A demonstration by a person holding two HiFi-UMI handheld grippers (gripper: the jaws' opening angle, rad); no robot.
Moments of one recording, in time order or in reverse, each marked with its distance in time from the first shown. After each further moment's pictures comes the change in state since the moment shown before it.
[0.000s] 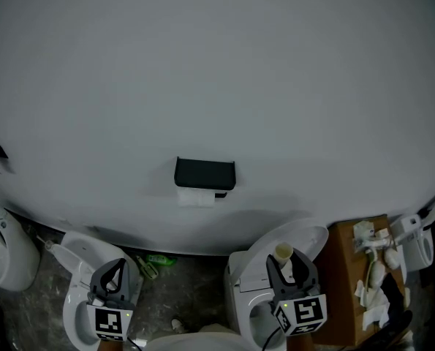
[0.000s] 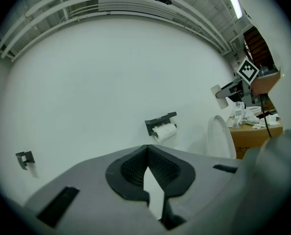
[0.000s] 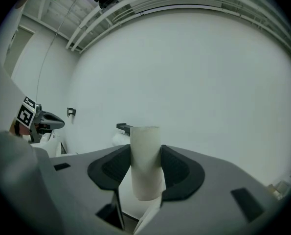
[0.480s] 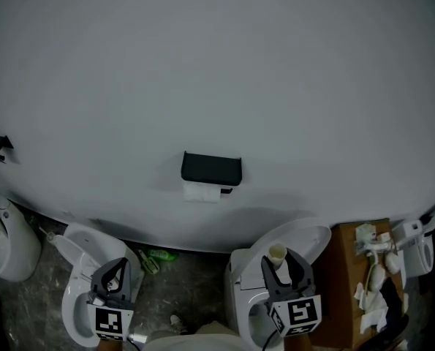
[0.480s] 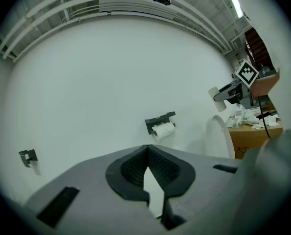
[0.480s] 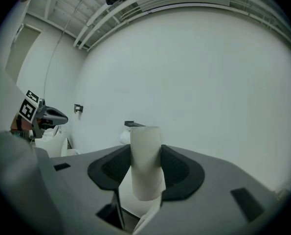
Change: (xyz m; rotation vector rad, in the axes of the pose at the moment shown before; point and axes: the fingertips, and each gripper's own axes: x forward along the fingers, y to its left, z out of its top) left arm -0.019 -0.004 -0.001 0.003 0.002 0.013; right arm 0.000 0.024 -0.002 -0.060 0.013 0.067
